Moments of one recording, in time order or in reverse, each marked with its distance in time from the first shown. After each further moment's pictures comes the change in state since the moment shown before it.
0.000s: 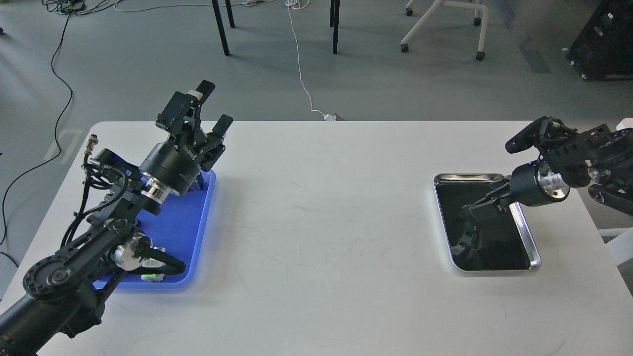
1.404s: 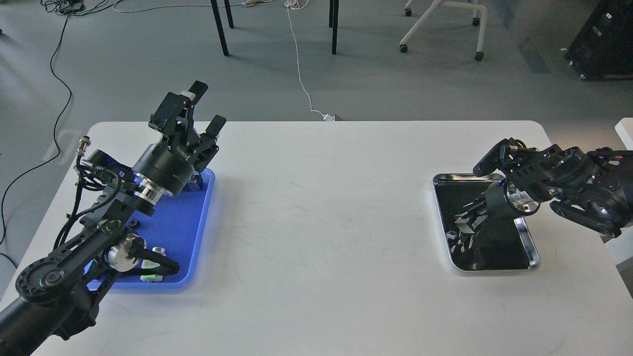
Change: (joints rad) left arm 0.013 0.015 -0.018 -0.001 0.000 -0.001 0.000; right arm -0.071 0.164 -0.082 -0.151 0.003 -0.033 -0.001
